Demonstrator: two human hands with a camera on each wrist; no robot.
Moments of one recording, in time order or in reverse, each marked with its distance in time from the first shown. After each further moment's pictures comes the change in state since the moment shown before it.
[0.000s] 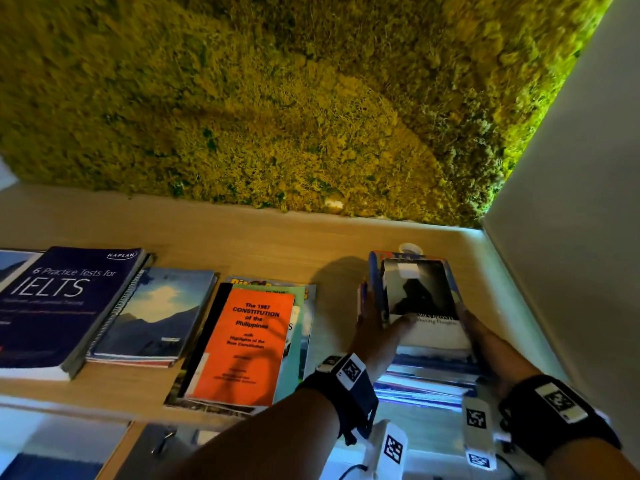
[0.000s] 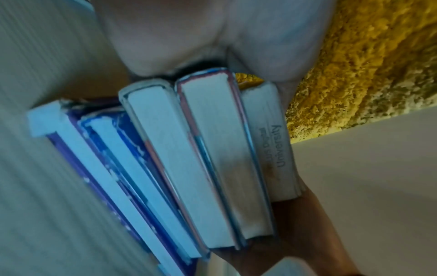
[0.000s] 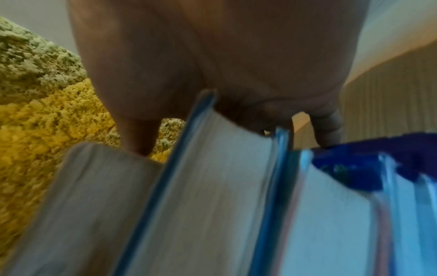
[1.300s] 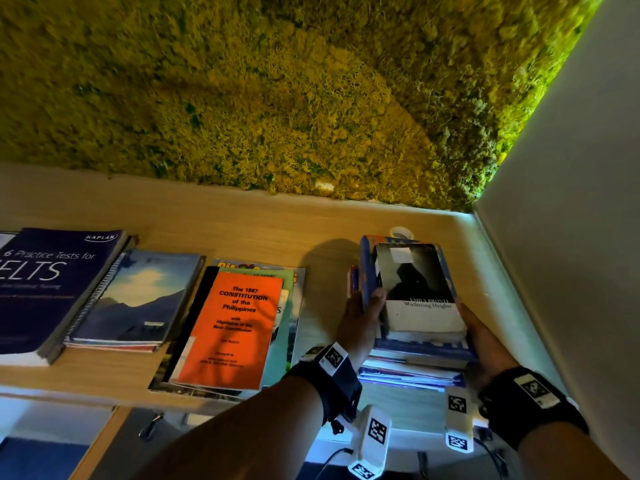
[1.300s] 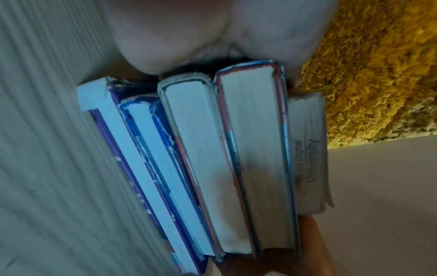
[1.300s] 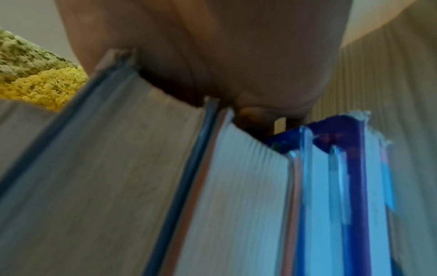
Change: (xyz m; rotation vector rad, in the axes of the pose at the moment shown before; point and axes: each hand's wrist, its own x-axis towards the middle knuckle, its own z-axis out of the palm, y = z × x) left_hand 0.003 -0.028 0.003 -0.025 0.067 -0.116; right_hand 0.024 0.029 -0.012 0.230 -0.098 -0.039
